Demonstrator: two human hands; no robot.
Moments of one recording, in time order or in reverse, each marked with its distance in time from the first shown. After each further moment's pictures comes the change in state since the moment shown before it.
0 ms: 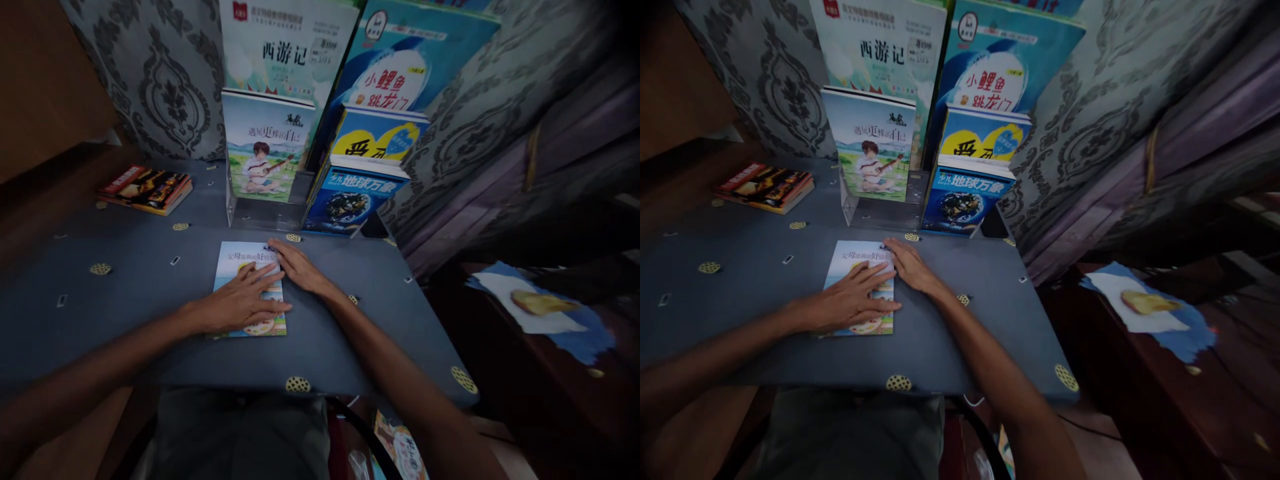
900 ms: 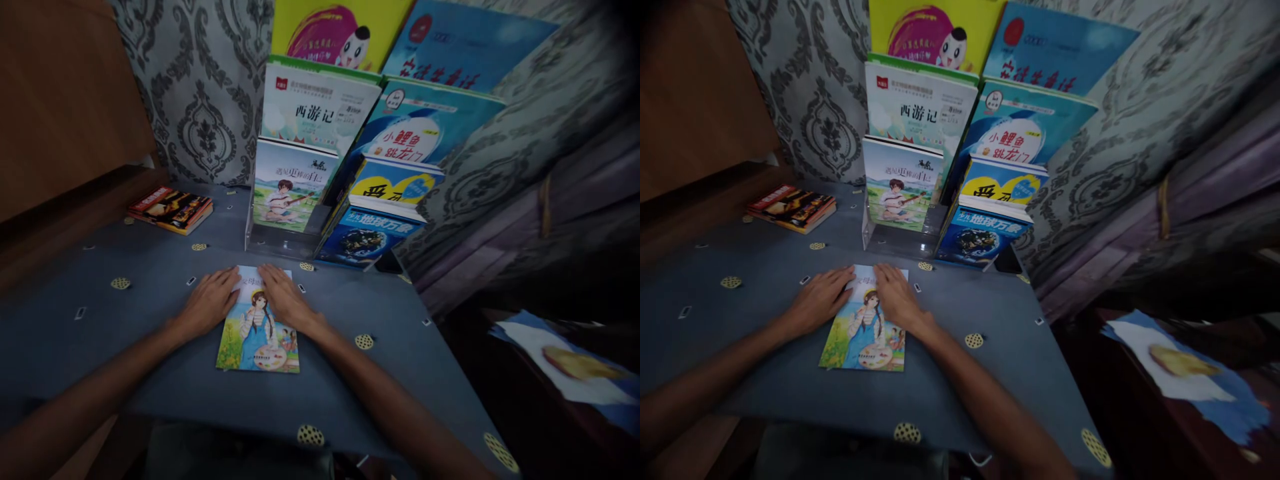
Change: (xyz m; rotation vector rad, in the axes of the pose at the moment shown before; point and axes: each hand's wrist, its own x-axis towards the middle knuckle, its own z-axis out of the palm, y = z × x) left_hand -0.038 -0.055 -0.004 0.233 0.340 -0.574; right_hand 0.030 -0.040 0.036 -0.236 -0.031 -0.055
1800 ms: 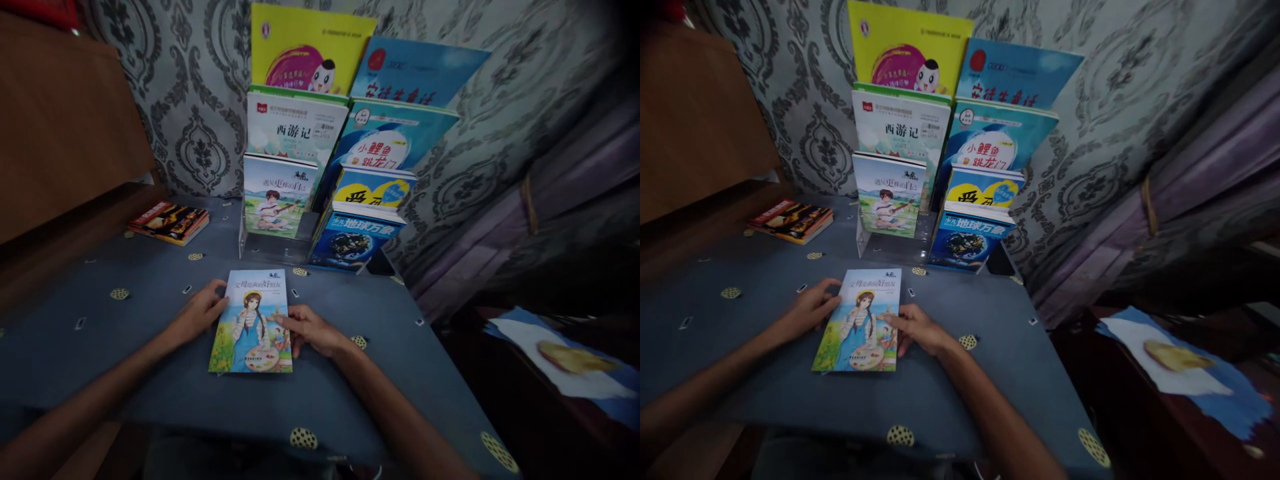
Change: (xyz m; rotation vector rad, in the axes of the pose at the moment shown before) left_hand -0.007 0.006 -0.018 -0.676 -0.113 -0.381; right_hand -0.064 -0.004 -0.038 1.268 -0.344 0.505
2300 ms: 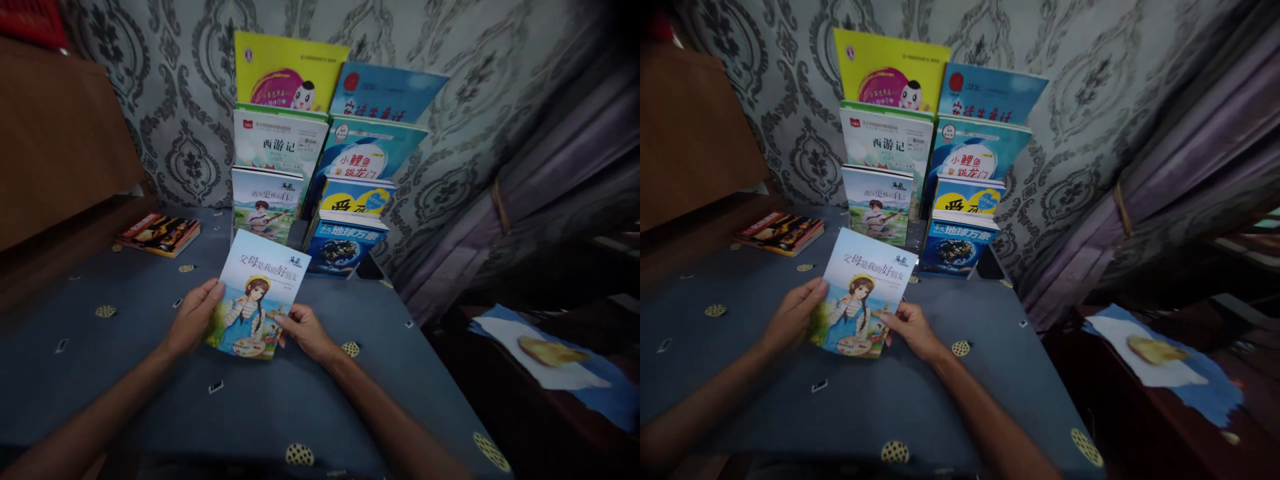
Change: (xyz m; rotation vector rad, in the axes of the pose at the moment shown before) left_hand -0.009 0.063 0.007 -0.884 0.011 -0.047; right_hand 0.012 0.008 -0.002 0.152 0.137 -0.472
